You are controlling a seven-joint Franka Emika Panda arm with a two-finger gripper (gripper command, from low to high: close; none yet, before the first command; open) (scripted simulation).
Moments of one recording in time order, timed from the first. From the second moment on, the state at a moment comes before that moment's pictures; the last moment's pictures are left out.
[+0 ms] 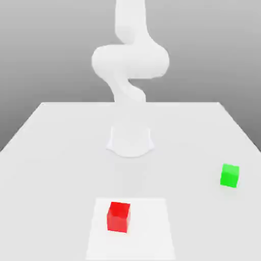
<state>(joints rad) 0.04 -0.74 -0.05 -2.33 0.00 2.33 0.69</state>
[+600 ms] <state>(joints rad) 0.31 -0.30 -0.34 -2.55 0.06 2.57 -0.11</state>
